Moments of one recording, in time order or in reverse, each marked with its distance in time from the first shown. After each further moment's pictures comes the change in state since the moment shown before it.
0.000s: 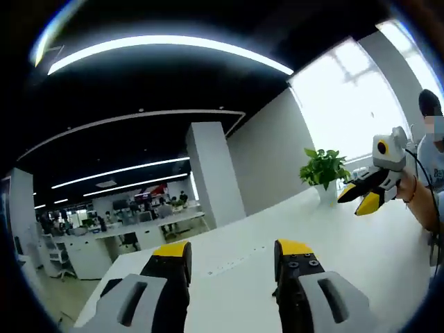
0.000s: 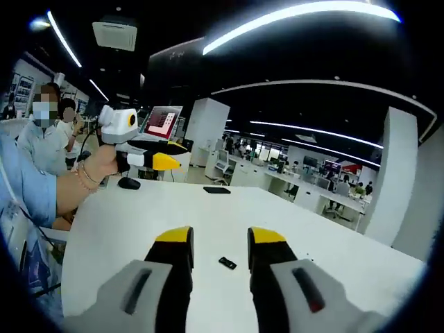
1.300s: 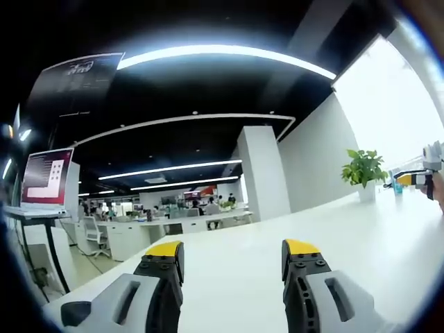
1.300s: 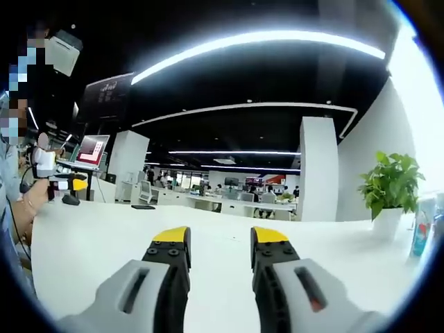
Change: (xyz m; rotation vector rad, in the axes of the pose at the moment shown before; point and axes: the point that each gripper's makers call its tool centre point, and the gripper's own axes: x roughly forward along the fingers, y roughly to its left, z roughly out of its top) left arm -0.086 0.033 -0.081 -0.052 -0.034 0.323; right arm -0.152 -0.065 -0.078 0.085 -0.147 -0.557
